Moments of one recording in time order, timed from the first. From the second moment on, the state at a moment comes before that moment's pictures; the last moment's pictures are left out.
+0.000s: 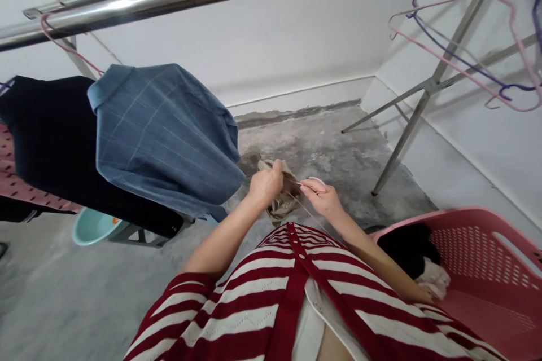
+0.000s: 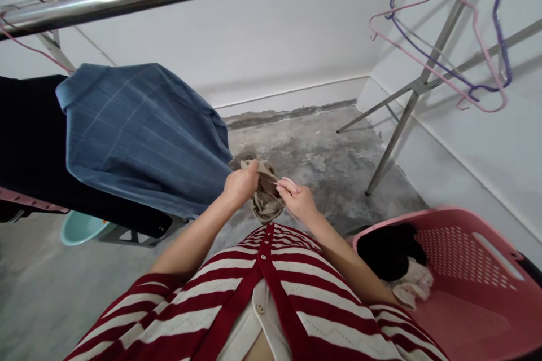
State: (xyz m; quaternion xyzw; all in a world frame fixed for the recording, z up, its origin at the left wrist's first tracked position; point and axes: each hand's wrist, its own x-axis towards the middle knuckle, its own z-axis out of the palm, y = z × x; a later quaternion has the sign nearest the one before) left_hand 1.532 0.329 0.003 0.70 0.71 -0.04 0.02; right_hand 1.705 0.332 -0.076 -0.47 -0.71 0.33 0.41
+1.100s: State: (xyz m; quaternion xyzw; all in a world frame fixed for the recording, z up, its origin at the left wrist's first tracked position) left_hand 1.482 0.295 0.036 0.73 0.54 0.41 -0.07; right_hand 1.768 0.330 -0.030 -0.40 -0.64 0.32 0.57
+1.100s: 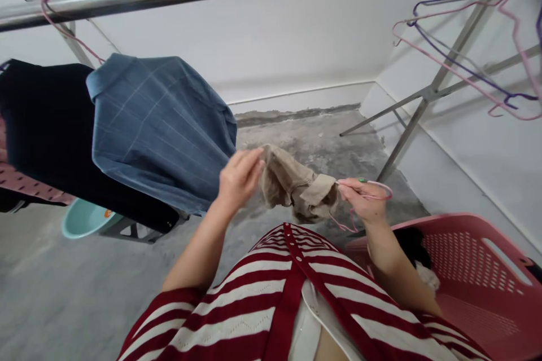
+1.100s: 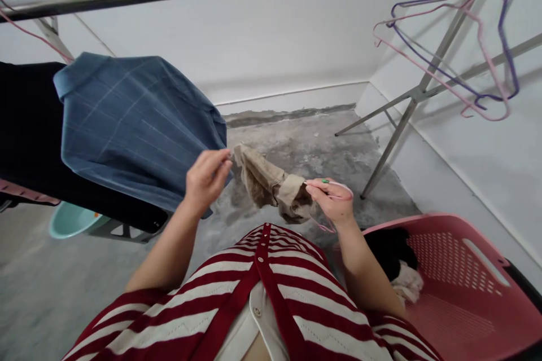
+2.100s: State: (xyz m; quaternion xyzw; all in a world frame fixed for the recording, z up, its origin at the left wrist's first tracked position) left_hand 1.501 0.288 0.097 0.90 0.41 0.15 -0.05; right_hand 1.769 0.342 -0.020 -0.30 -0.63 0.49 0.53
